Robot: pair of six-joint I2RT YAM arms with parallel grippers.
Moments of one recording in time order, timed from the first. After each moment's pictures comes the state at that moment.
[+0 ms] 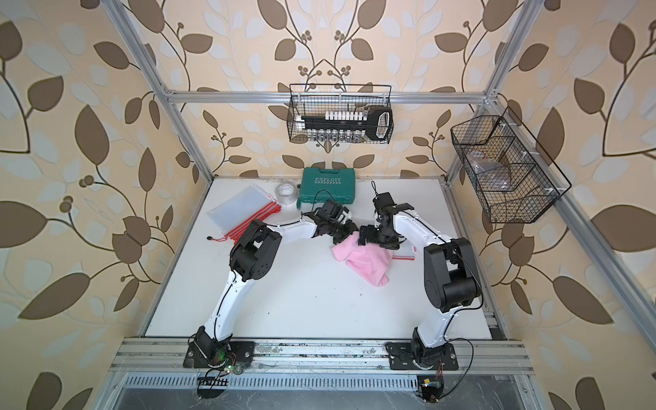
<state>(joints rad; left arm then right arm) -0.62 2.38 1.75 -0.19 0.67 -0.91 0.25 1.74 1.27 -0.85 -0.16 0.35</state>
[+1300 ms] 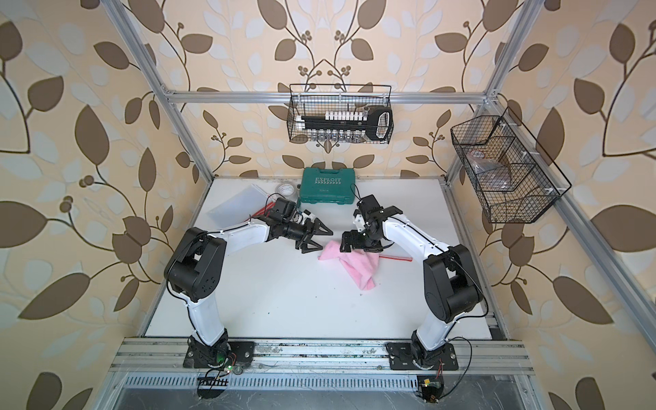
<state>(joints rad) -0.44 1.88 1.22 -0.22 0.94 -0.99 0.39 1.70 1.28 -0.85 -0.27 0.31</state>
